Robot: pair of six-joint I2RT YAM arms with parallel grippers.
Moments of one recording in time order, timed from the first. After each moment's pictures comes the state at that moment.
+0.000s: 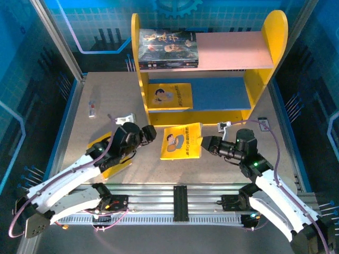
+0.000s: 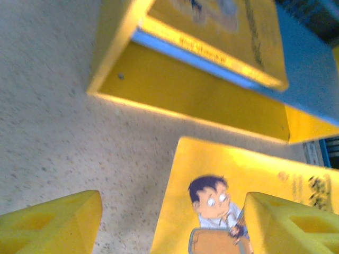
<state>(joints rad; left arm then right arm) -0.71 0.96 0.77 -0.46 -0.22 -0.95 0.39 0.70 0.43 -0.02 -0.67 1.02</state>
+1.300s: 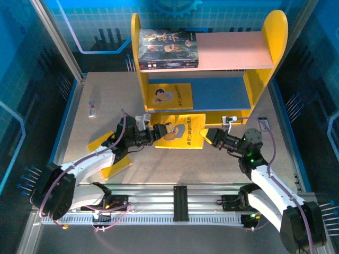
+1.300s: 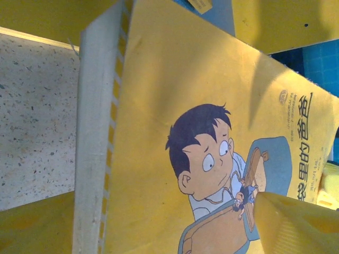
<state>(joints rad) -0.47 1.22 0.55 0.27 0.56 -1.04 0.22 0.86 0.31 0.53 -0.89 1.29</state>
